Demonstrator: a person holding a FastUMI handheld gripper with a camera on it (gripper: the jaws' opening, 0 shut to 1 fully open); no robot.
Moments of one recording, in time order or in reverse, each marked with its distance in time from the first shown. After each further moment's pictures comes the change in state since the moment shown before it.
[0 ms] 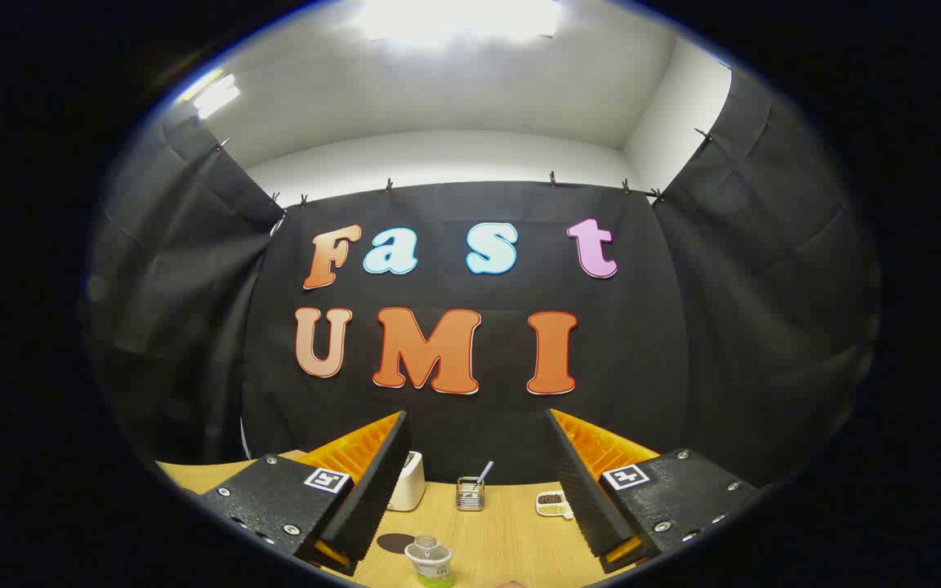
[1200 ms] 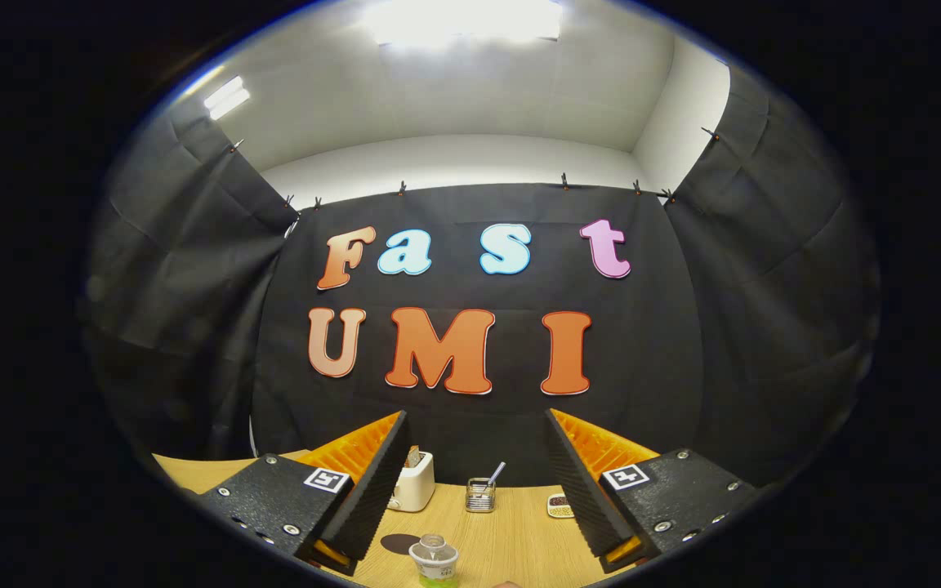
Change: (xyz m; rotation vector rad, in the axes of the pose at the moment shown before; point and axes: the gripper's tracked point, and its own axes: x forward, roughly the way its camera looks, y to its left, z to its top) arm 0.002 0.011 -0.030 -0.002 -0.022 0.051
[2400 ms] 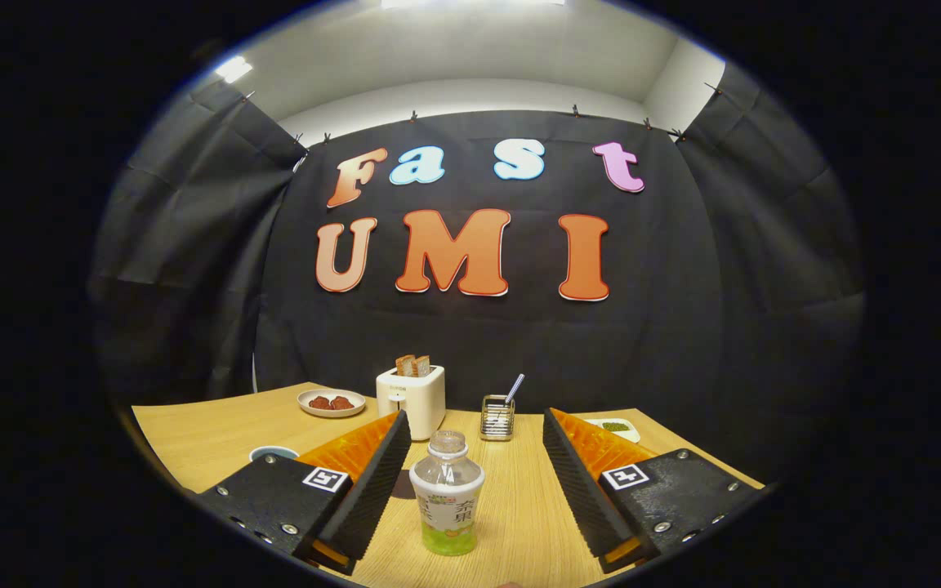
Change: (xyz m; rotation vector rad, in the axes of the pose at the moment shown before) arm -0.012 0.033 -0.195 -0.003 0.231 0.043
